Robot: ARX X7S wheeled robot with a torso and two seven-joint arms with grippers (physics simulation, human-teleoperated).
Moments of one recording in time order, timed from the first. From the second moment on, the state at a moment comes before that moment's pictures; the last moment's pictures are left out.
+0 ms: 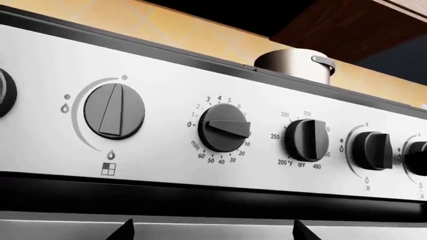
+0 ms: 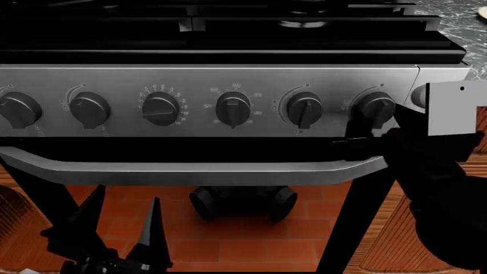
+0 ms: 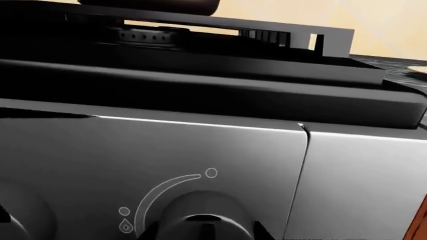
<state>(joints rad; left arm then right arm) 0.10 -0.67 0.49 0.23 -0.51 0.71 -0.25 0.74 0.74 -0.17 -0.58 1.30 0.99 0.84</state>
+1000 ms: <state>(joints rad) 0.11 -0.67 0.48 0.25 -0.55 0.70 -0.24 0.93 0.87 -0.49 -0.68 1.01 1.16 0.71</state>
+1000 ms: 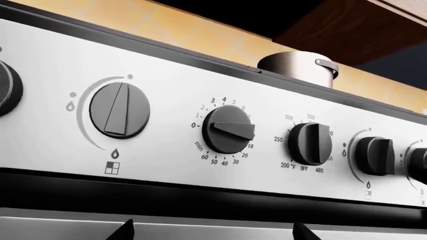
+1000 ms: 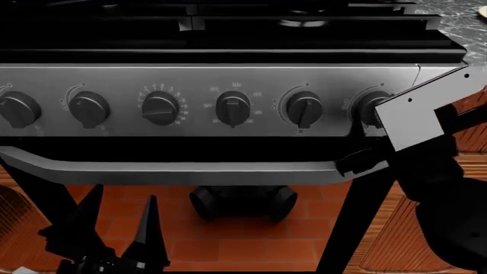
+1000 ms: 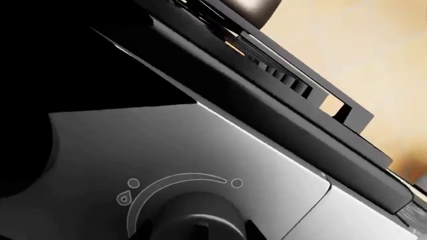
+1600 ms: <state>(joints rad) 0.11 -0.67 0.47 0.25 -0.57 0.70 -0.23 1.02 0.90 -0.59 -0.69 0.97 1.21 0.66</state>
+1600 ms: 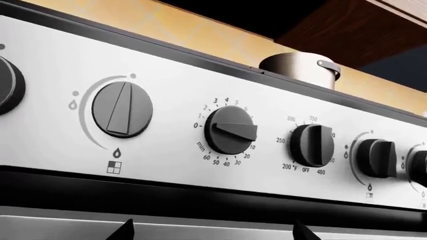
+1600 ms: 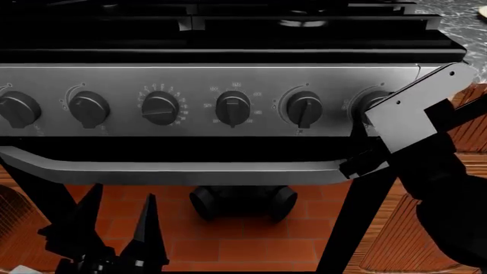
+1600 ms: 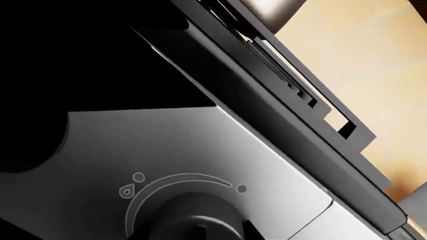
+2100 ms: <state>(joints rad) 0.11 -0.67 0.47 0.25 -0.57 0.69 -0.22 1.06 0.86 -0.45 -0.76 1.12 1.24 0.74</state>
